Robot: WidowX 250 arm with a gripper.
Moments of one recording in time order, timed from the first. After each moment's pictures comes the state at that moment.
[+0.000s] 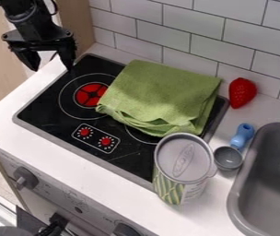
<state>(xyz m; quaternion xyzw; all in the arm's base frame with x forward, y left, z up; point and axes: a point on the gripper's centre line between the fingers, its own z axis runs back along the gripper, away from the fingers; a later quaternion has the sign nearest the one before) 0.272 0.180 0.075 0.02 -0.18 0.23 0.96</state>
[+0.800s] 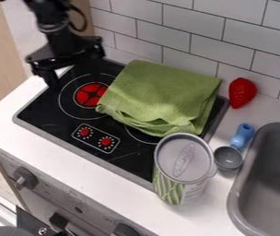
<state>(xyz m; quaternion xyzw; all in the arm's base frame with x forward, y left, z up) 0.268 0.111 0.068 0.01 -0.11 0.42 0.90</state>
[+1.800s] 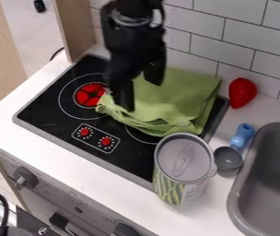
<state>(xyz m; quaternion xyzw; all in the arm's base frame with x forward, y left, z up) 0.257 -0.001 0.100 -0.01 -0.06 0.65 0.76</state>
